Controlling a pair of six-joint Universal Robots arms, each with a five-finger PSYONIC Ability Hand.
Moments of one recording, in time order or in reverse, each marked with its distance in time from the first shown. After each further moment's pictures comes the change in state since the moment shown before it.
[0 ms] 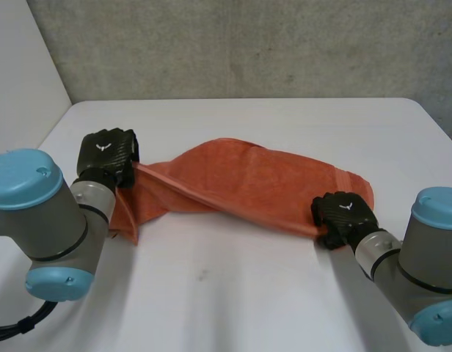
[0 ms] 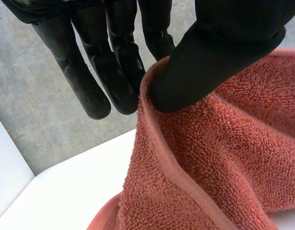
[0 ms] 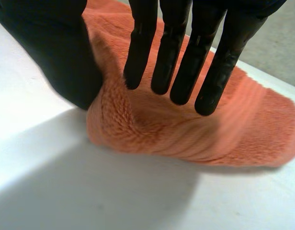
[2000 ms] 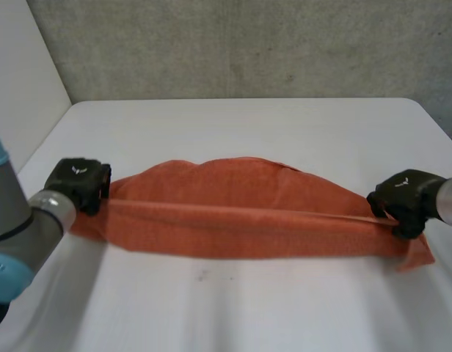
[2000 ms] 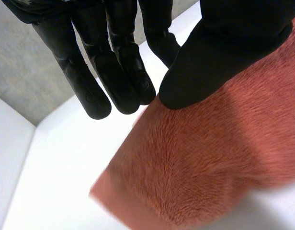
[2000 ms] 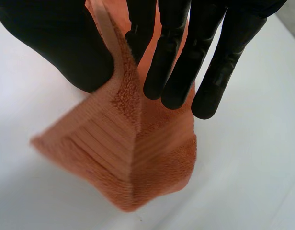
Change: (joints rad) left arm 0.211 0.034 -0.004 -0.310 0.193 0.316; right arm -0.226 -0.116 -0.440 0.964 -0.088 -0.625; left_hand 0.006 0.000 0.000 0.000 0.001; right_hand 0.160 0.227 0.233 0.240 0.243
